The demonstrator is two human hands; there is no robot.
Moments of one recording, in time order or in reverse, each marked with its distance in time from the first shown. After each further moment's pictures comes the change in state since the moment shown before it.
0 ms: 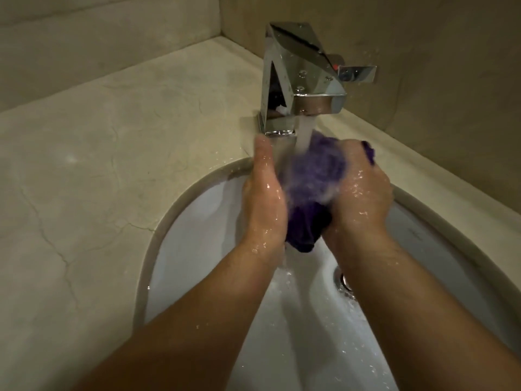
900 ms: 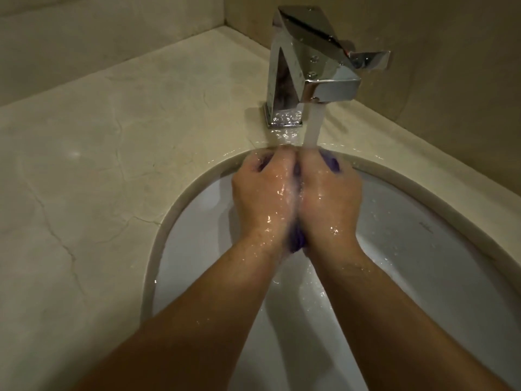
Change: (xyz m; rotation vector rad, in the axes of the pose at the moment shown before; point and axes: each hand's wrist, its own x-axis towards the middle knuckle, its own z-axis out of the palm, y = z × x) left_hand 0.010 -0.005 -0.002 0.019 0.114 0.207; right_hand -0.023 0.027 0.012 -0.446 -0.081 -0.255
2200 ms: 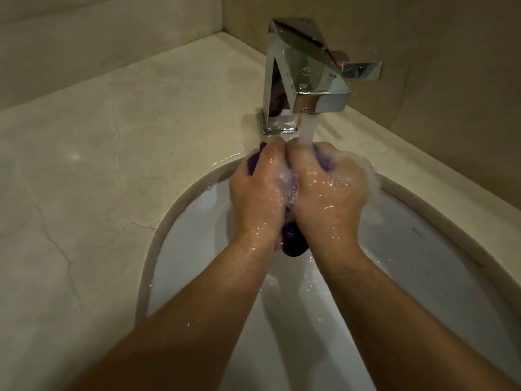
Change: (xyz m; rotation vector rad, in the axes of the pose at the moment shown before) left_hand 0.005 0.004 0.004 -0.095 -0.026 0.002; right_hand 0.000 -0.015 -0.008 -0.117 -0.007 -0.215
